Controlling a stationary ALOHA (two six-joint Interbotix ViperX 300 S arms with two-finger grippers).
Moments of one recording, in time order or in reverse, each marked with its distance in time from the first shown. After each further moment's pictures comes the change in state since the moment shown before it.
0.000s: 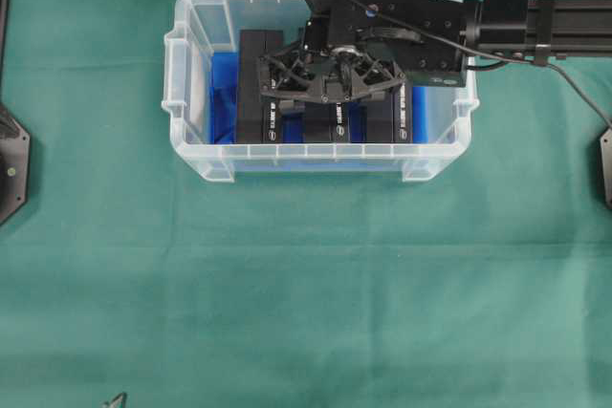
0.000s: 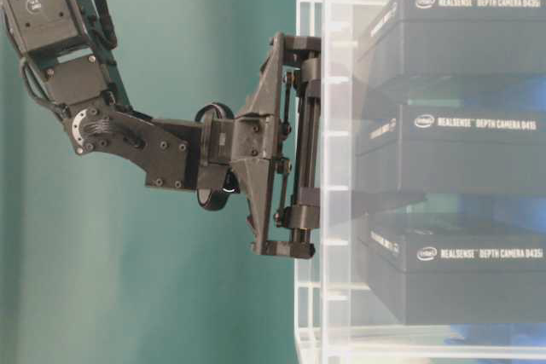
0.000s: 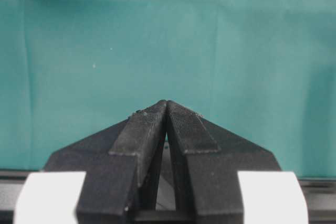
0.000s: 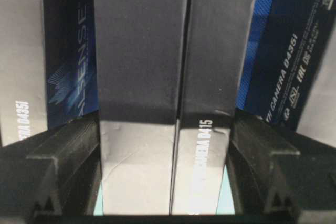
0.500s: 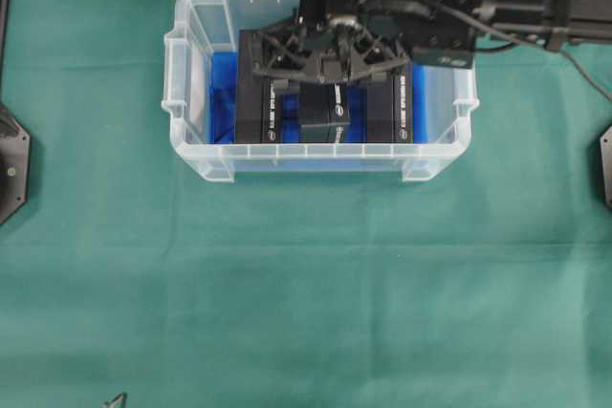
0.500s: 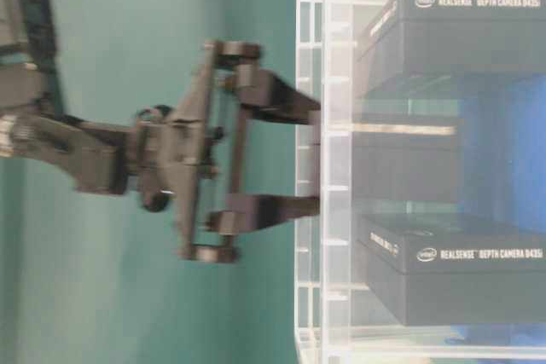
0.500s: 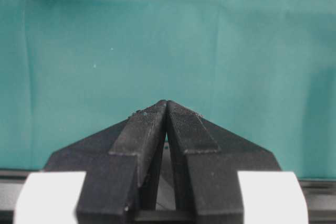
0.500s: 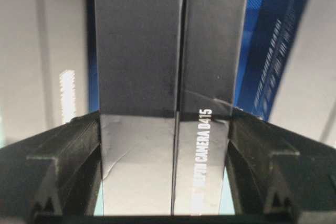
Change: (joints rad) left arm 0.005 -0.003 0.000 0.002 0.000 0.000; right arm -0.003 -0.038 -0.140 -0.011 0.167 0.003
